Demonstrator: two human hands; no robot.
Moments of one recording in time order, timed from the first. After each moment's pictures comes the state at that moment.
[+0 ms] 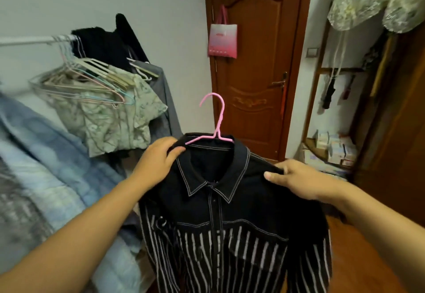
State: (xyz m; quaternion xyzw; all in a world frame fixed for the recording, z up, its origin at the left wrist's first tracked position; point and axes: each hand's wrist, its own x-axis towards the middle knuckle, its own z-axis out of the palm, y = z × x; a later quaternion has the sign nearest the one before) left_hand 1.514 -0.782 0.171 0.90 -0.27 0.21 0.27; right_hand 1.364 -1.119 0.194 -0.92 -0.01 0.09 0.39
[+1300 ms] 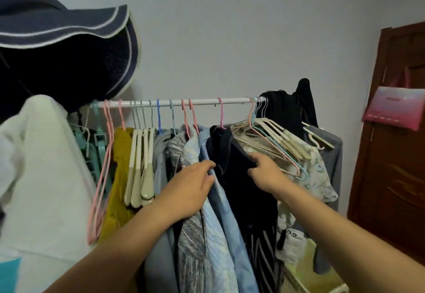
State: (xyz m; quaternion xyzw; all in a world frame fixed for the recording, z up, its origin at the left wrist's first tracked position) left_hand 1.553 -0.457 0.289 0.96 -0.04 0.23 0.17; right_hand 1.676 -0.648 0.300 -0.86 -0.26 -0.08 0.42
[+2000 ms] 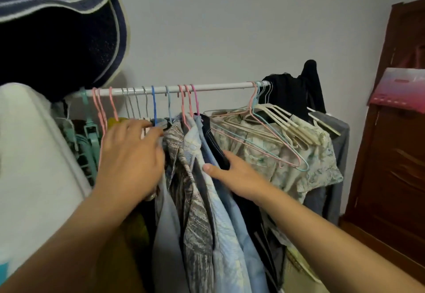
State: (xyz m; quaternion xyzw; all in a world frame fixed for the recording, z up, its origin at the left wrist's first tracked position) left_hand 1.510 -0.409 0.325 0.91 0.13 0.39 -0.06; right_hand 1.638 -0.609 0.285 -0.80 -0.34 0.07 0.48
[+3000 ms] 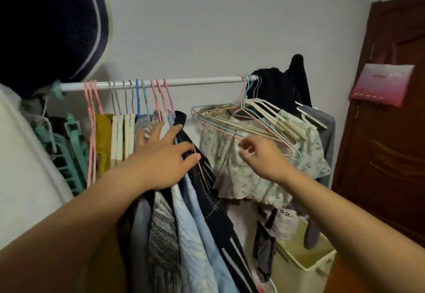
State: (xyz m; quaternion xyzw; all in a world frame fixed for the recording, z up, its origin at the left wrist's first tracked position) left_hand 1.569 -0.426 0.328 0.99 0.07 0.10 -0.06; right_hand 1.700 -0.658 0.286 -0.88 -0.30 -0.16 0.32
